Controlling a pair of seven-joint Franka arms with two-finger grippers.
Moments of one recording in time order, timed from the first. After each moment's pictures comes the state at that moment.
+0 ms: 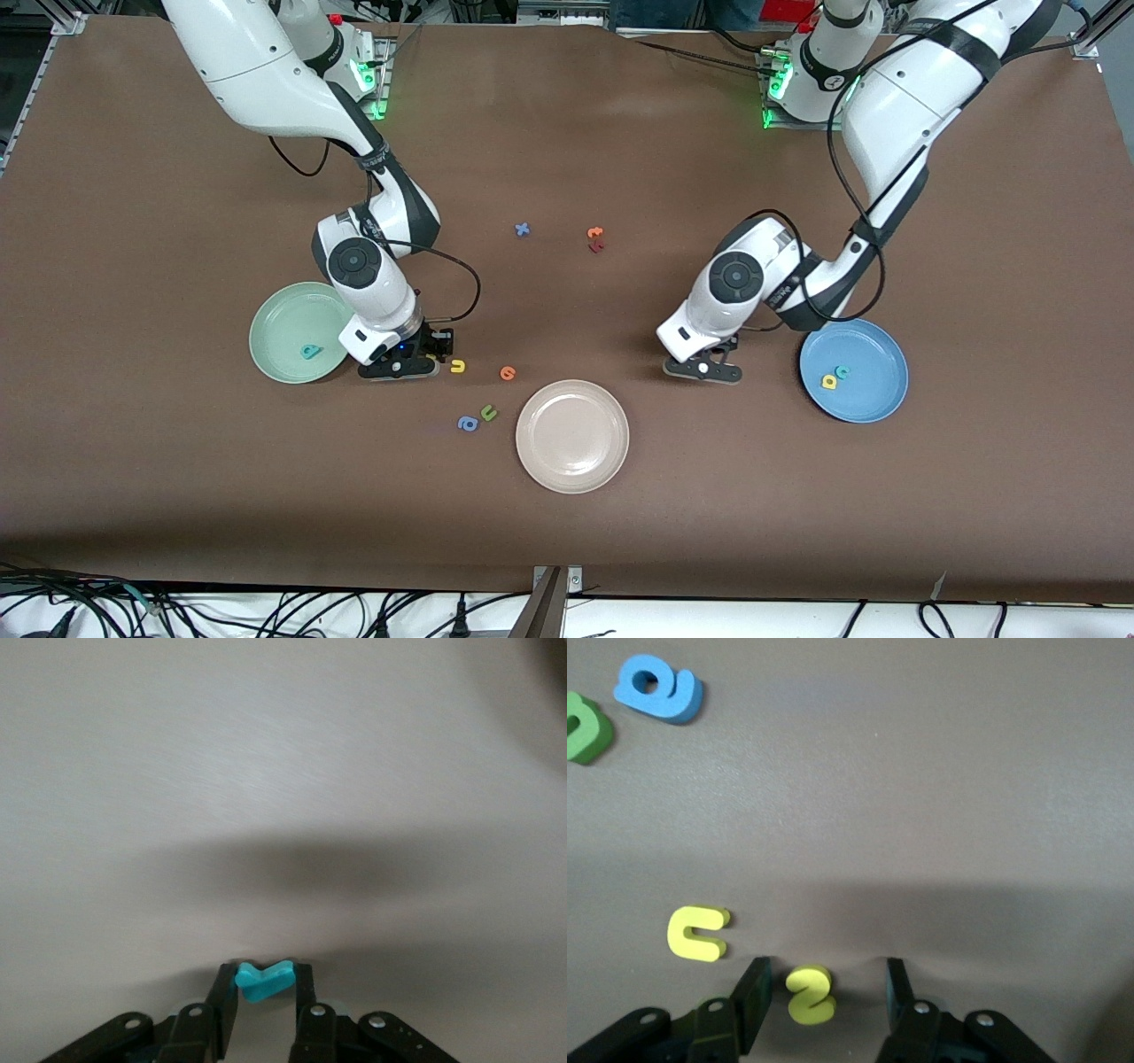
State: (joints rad) left arm 0.04 0.76 -0.53 -1.74 0.52 2.32 -0.62; right arm 0.34 0.65 0.07 -1.86 -0.15 2.62 0.43
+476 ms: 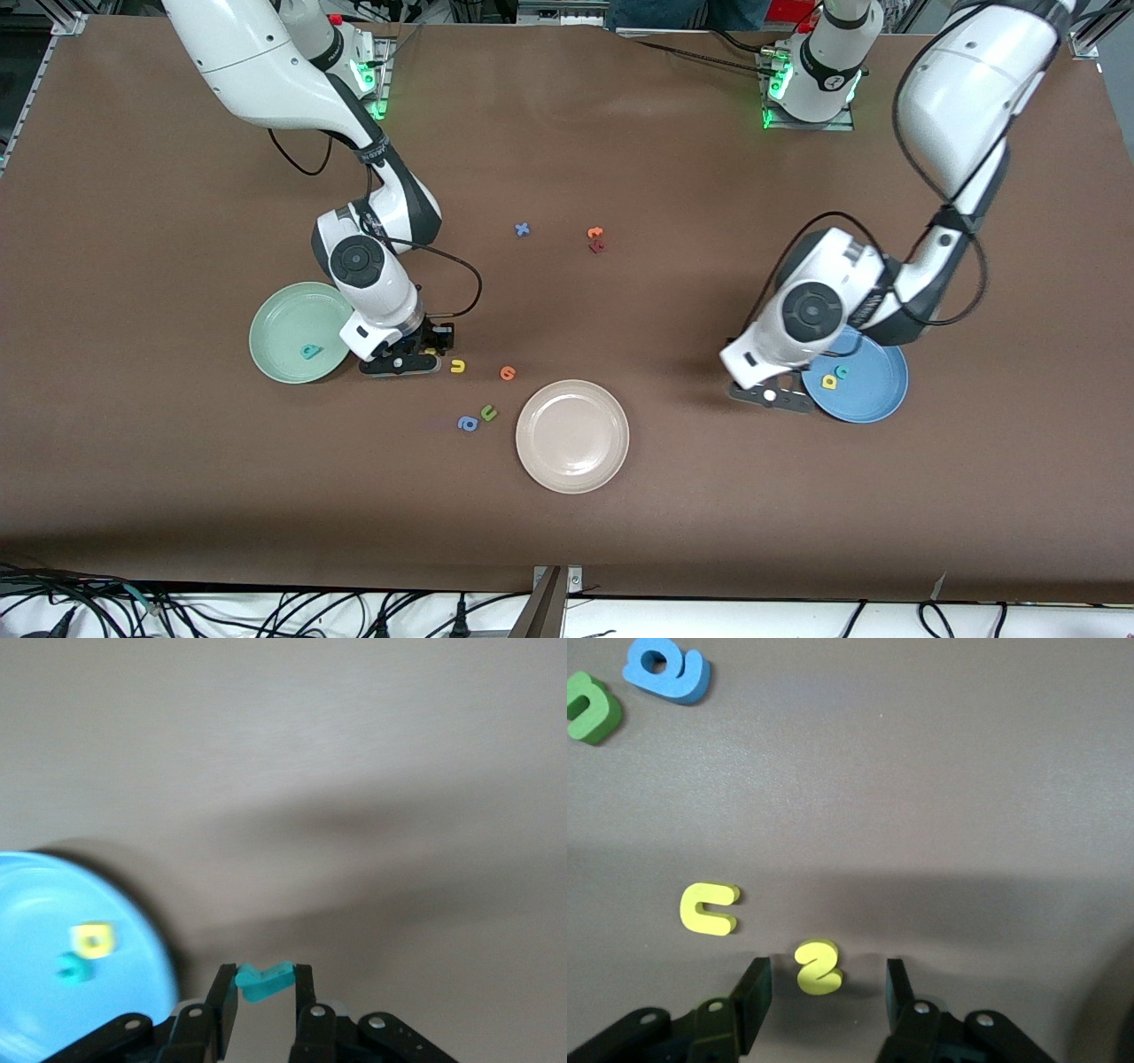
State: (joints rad) left arm 0.16 0.68 -0.53 -1.60 0.49 2.01 -0.28; right arm 0.34 0.63 0.08 -1.87 -0.15 2.58 0.44
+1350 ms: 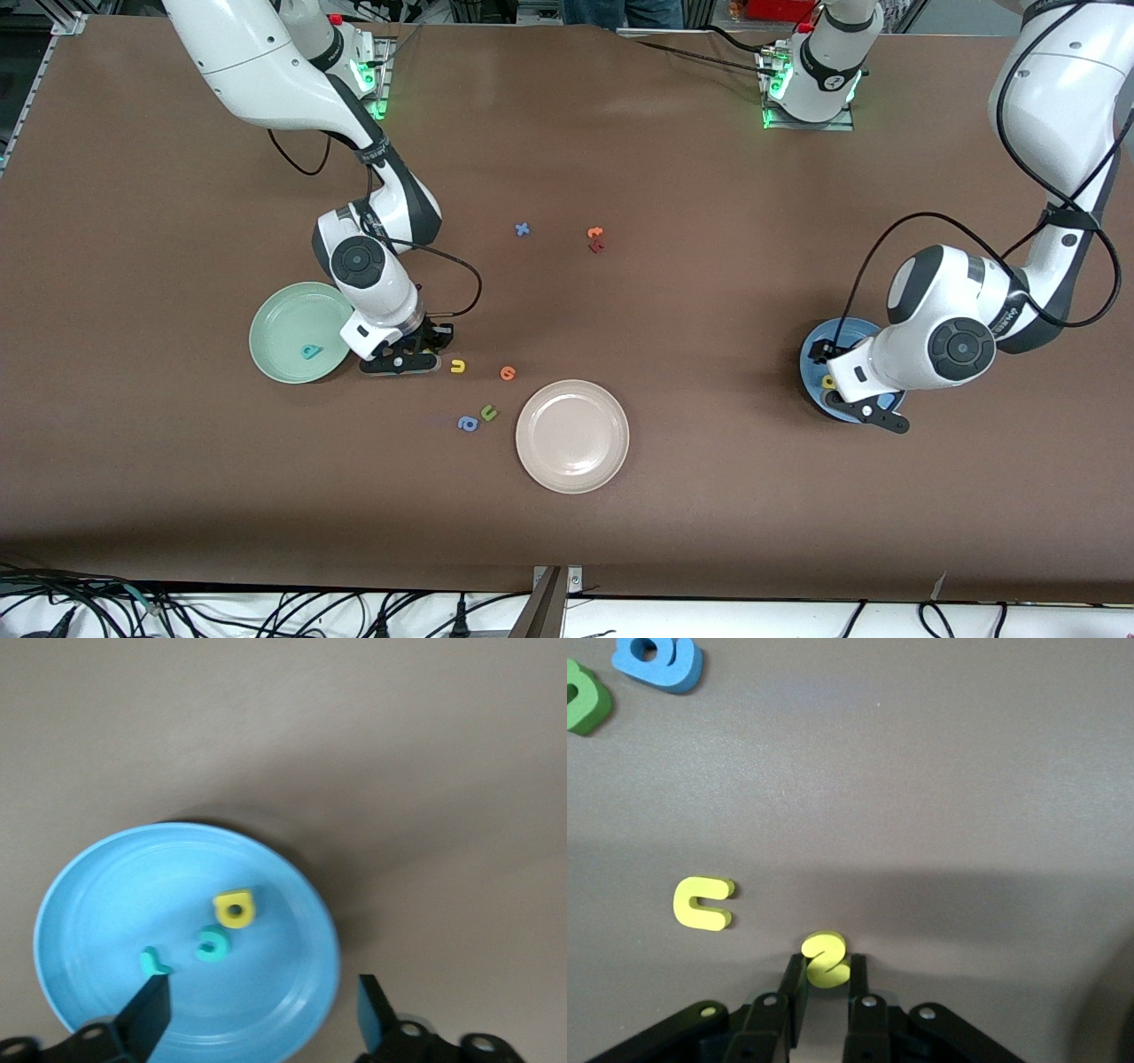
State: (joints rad) left arm 0.37 0.67 -0.59 -1.60 0.39 1.95 0.02; right arm 0.34 0.63 0.08 -1.87 -0.14 2.58 0.44
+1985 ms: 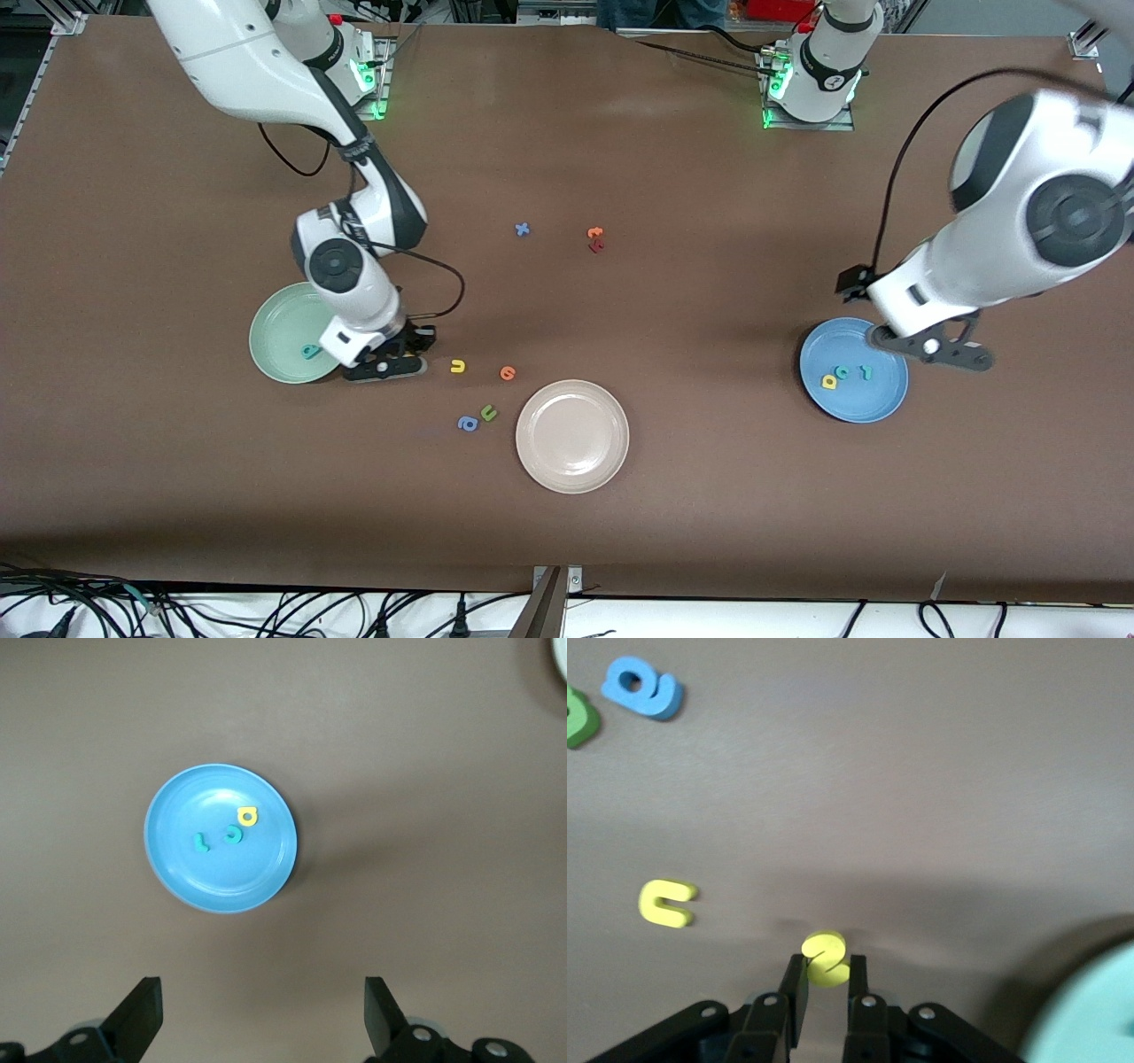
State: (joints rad) left arm 0.35 0.40 -0.68 -1.38 0.30 1.51 -0.09; right arm 0.30 0.57 0.06 -1.85 -0.14 2.47 0.27
